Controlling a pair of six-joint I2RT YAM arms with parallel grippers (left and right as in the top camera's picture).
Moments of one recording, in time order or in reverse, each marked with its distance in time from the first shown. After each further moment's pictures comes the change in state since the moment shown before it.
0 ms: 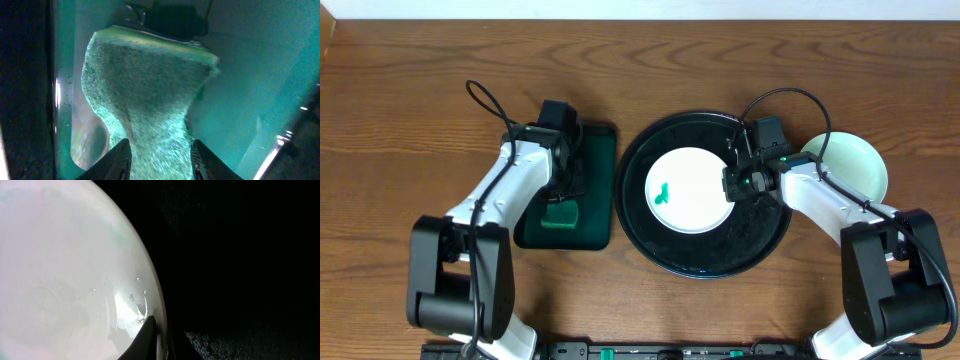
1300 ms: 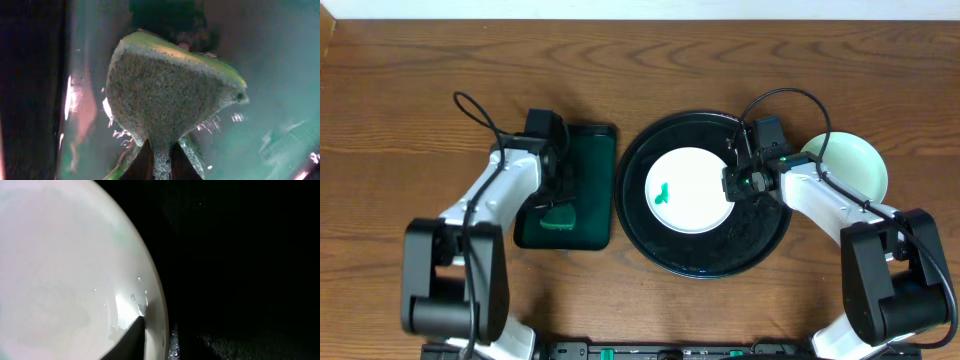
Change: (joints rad) left arm 0.061 -0.032 -0.089 0.087 0.025 0.011; right arm 0.000 0.000 0.000 0.000 -0.003 0.004
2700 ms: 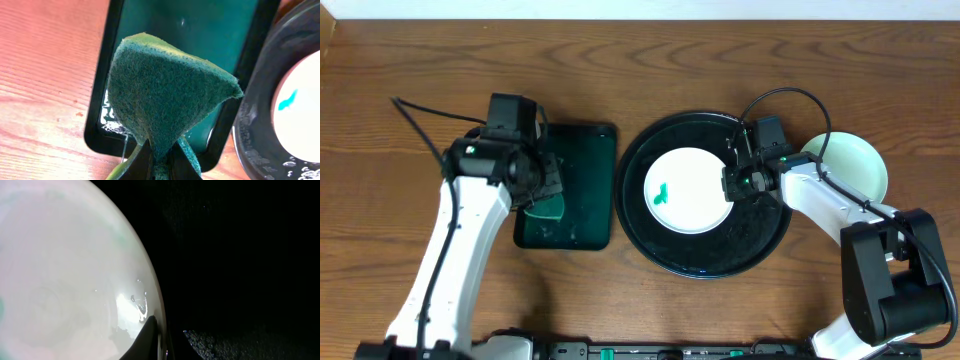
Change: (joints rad) left arm 0.000 -0.308 0.167 -0.315 0.023 0.000; right arm 0.000 0.000 0.000 0.007 -0.011 0.000
